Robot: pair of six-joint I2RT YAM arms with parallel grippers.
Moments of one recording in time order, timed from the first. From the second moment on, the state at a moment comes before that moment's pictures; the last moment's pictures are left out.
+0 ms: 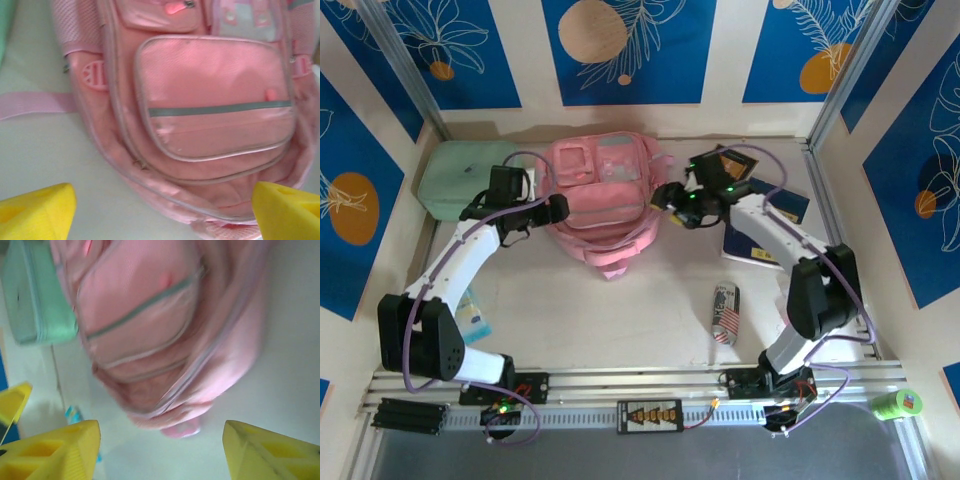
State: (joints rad) left arm -0.17 1.40 1.11 -0.53 0.18 -0.34; right arm 0.37 1.63 1.31 -0.56 -0.36 0.84
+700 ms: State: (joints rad) left arm -0.19 1.37 1.07 -0.42 0.33 -0.46; right arm 0.09 2.42 2.13 -0.77 -0.25 0.70
